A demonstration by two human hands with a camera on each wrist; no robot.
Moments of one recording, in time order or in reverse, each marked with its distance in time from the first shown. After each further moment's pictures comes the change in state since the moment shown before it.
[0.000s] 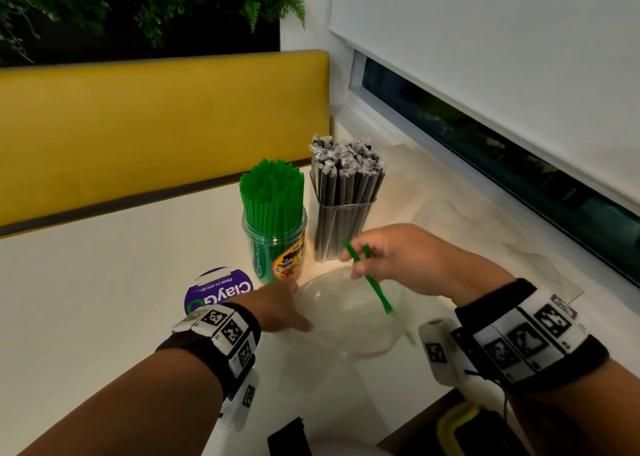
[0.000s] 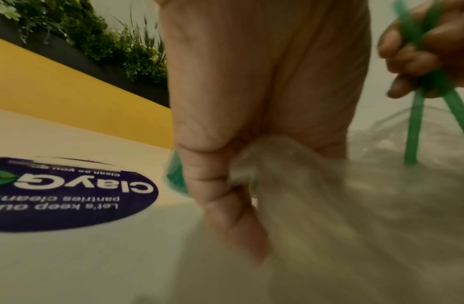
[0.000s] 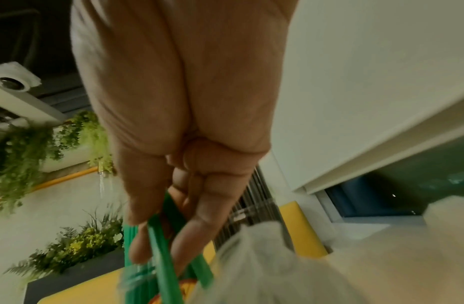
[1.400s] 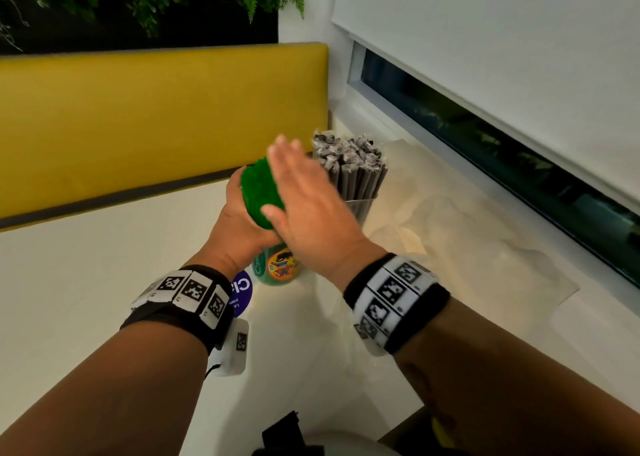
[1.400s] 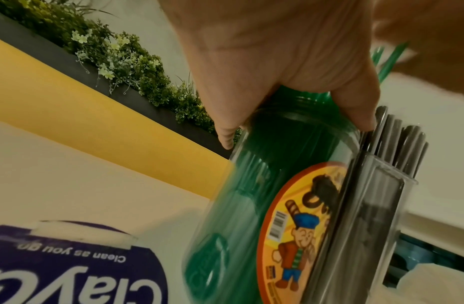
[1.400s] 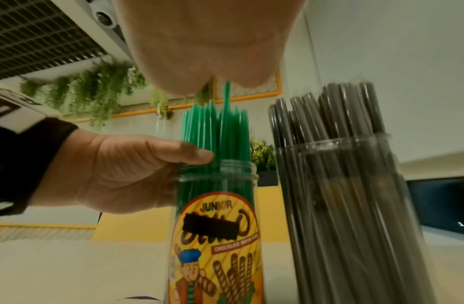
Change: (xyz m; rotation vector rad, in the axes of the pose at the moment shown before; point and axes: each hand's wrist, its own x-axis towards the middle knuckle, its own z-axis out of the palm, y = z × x) left_hand -0.002 -0.009 -0.072 -0.732 0.697 0.523; right_hand 0.087 -0.051 0.058 -0.446 0.638 -0.457
